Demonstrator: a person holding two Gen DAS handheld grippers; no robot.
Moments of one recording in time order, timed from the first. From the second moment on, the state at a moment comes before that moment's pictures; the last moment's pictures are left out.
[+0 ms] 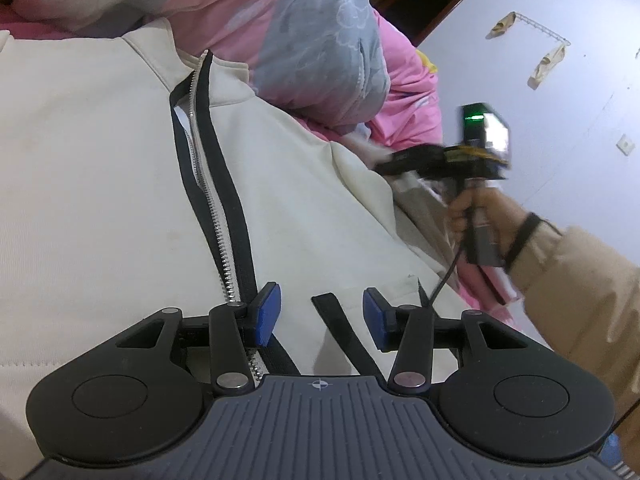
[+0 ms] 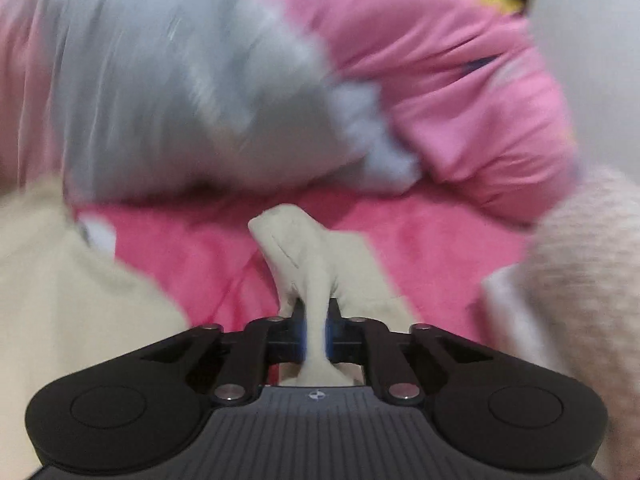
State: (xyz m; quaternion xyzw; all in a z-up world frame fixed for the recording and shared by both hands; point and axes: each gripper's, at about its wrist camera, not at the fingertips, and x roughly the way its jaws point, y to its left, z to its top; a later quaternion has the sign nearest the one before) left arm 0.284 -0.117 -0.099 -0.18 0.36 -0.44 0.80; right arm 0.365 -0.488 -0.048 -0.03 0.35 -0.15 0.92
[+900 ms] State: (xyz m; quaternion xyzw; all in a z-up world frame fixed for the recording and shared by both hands) left arm 0.286 -0.113 -0.103 -0.20 0.36 -0.45 0.80; right arm 0.106 -0.666 0.062 0.36 -0.01 -0.13 0.92
